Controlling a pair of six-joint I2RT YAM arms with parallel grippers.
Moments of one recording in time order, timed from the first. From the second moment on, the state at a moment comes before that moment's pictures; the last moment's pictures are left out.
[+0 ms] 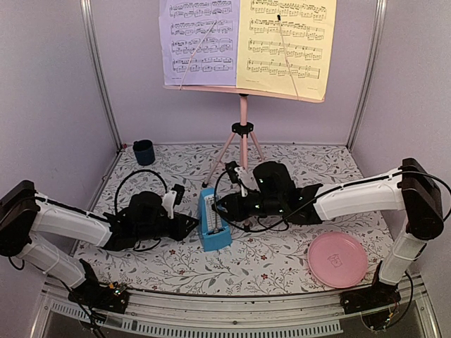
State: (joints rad) left arm -0.86 1.38 0.44 0.42 -0.01 -0.51; right arm 1.00 1.73 1.05 0.23 -0.13 0.51
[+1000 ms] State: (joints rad) left arm -0.86 1.39 0.44 0.42 -0.02 -0.51; right arm 1.01 1.70 1.03 0.22 -0.11 0.49
